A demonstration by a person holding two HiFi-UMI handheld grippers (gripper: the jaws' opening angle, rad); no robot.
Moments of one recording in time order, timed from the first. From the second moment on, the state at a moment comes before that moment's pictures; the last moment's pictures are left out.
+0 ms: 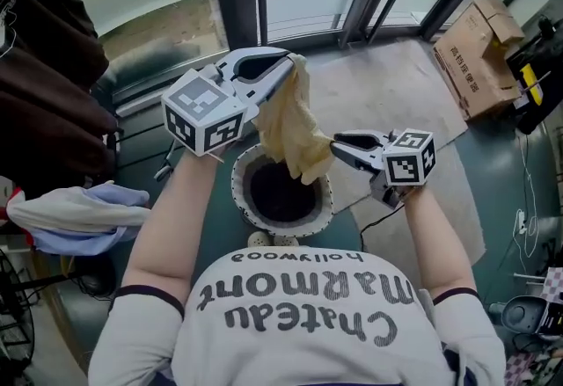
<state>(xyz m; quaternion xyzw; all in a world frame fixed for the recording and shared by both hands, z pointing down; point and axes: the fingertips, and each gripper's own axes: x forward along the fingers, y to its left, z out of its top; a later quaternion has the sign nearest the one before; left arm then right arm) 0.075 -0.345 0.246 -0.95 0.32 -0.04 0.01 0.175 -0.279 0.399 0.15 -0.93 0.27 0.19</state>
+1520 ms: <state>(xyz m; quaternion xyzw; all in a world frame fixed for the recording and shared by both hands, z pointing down) -0.027 -0.260 0.219 -0.83 0.55 0.08 0.00 0.064 -0.321 0.213 0.22 -0.97 0.13 0.03</state>
